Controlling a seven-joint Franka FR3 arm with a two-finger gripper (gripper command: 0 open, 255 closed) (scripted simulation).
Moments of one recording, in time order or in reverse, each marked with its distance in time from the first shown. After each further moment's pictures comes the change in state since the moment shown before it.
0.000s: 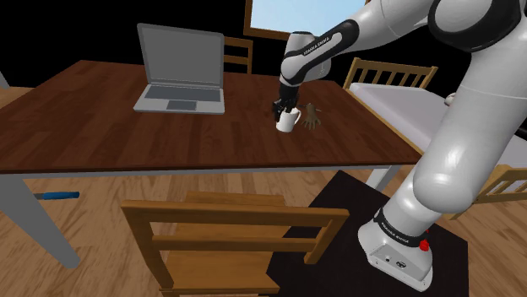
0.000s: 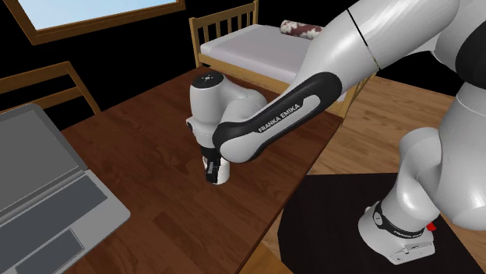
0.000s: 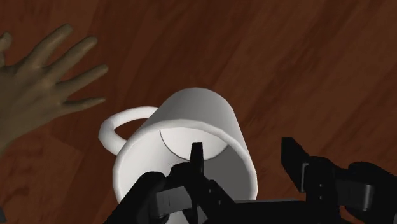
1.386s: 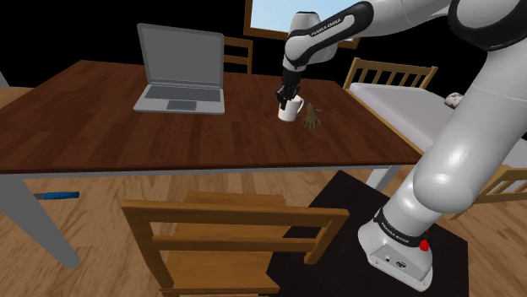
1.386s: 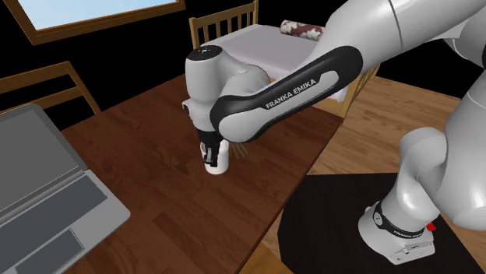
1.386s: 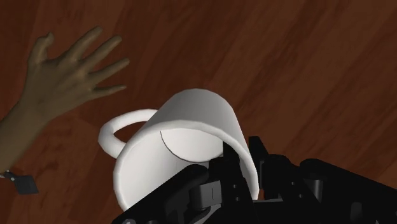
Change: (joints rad) arm 0.004 -0.083 -0.001 0.054 -0.015 -0.136 0.008
